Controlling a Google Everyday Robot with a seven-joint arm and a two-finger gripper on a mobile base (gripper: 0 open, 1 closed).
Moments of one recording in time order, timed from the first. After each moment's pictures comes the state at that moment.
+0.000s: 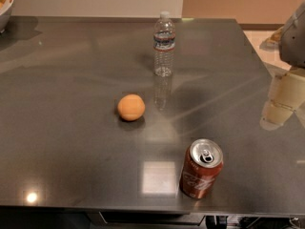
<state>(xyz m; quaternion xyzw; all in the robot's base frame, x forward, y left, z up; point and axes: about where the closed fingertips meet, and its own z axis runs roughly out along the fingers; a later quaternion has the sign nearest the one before) 0.438 -0.217 0.976 -0.60 0.78 -0.03 0.16</state>
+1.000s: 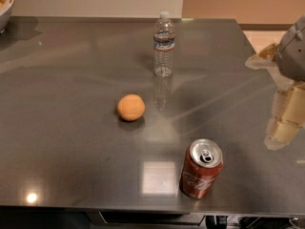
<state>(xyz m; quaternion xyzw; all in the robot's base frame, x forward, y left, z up) 0.406 -0.193 0.963 -0.66 0.74 0.06 0.15</state>
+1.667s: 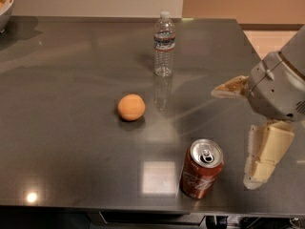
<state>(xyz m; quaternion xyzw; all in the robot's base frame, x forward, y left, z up) 0.360 -0.140 0.929 -0.71 0.67 0.13 0.16</state>
